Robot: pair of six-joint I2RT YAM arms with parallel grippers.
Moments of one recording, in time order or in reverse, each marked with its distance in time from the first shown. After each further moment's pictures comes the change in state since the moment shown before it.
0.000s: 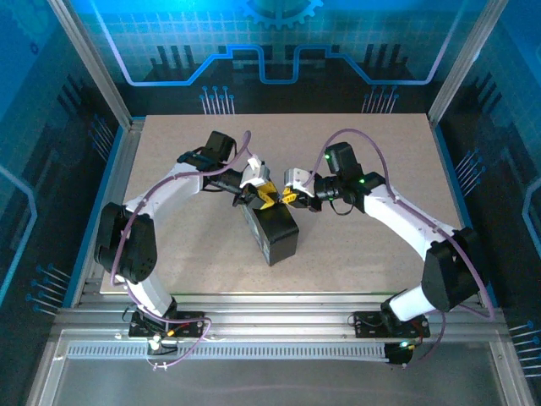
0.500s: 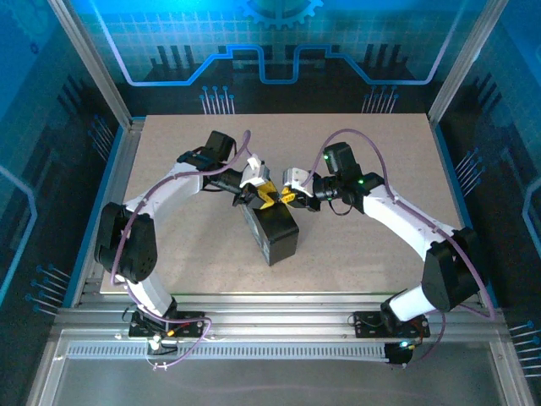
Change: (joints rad) left arm 0.002 0.002 0.001 -0.002 0.004 0.000; right arm 0.012 0.000 0.000 0.014 0.016 0.023
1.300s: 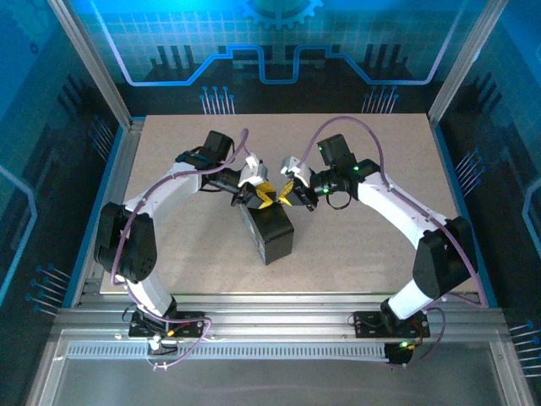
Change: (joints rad) left arm 0.013 0.000 -0.002 -0.008 0.007 -0.011; right arm -0.007 0.094 0.154 -0.209 -0.061 0.266
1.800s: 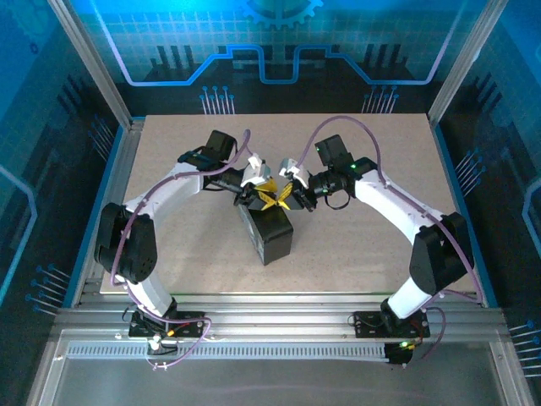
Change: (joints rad) left arm -0.018 -0.002 0.011 0.024 0.003 0.003; right arm -0.005 0.033 0.021 -0.056 -0.058 -0.021
